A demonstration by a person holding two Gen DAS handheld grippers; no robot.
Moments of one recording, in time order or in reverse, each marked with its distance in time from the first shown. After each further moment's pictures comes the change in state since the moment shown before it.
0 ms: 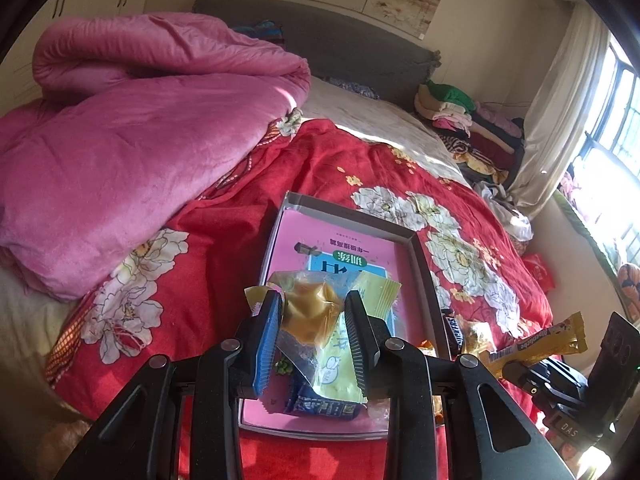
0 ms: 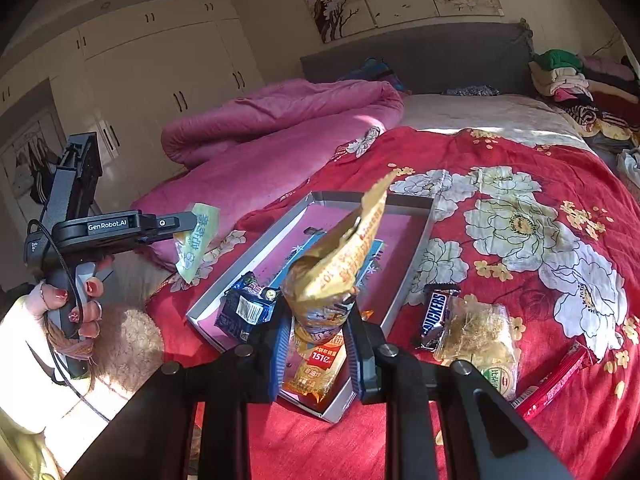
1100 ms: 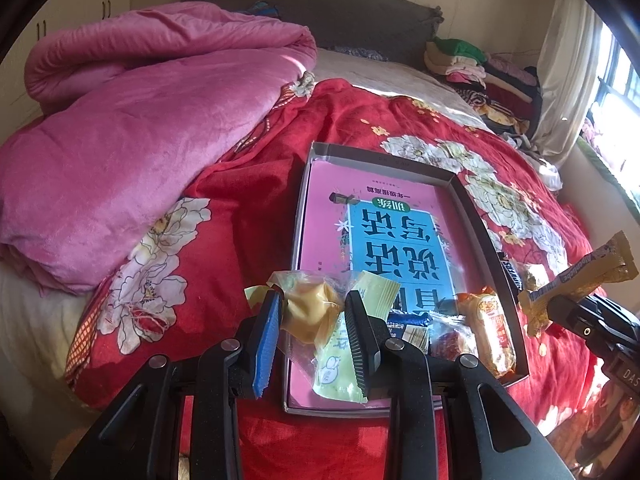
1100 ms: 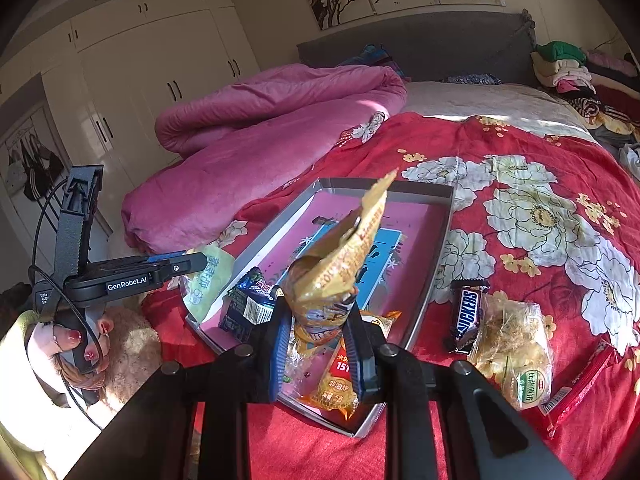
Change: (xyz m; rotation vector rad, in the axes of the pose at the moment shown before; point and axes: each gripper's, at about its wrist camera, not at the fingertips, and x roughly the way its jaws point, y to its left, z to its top) left arm 0.034 0.009 -0.032 0.126 0.105 0.116; right arm 0.035 0.013 0.005 0.017 0.048 -0.012
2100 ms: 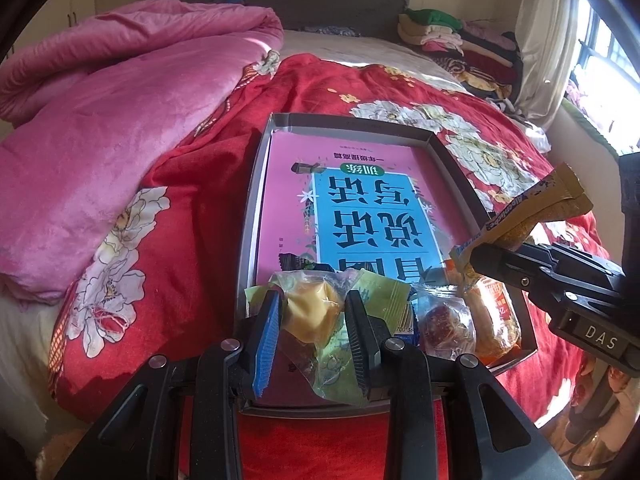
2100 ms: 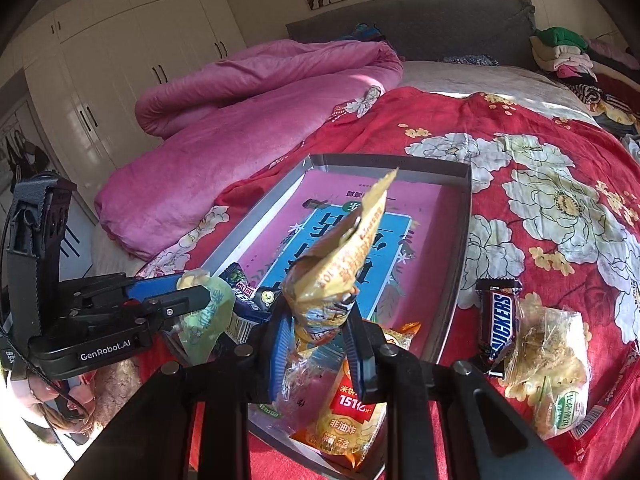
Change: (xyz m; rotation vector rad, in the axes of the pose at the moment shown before) left arm 0.026 -0.029 -0.011 0.106 0.063 -0.027; right arm 0.060 0.001 0.009 0.027 0.075 -0.028
